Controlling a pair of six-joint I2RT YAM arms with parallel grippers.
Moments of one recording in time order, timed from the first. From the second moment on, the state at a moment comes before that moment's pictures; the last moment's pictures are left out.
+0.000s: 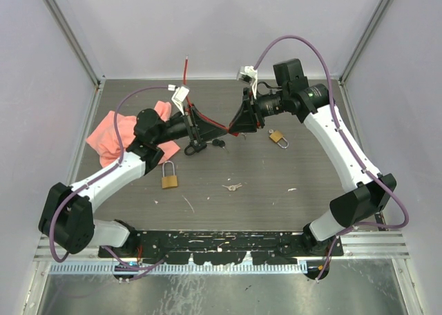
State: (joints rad) left arm -0.53 1.34 0.88 0.68 0.78 -0.84; right arm 0.41 1.54 1.71 -0.91 -1.06 -0.32
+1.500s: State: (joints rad) left arm -0.47 1.35 0.84 1.06 0.74 -1.07; right arm 0.21 1.22 1.32 -0.43 -1.23 -0.08
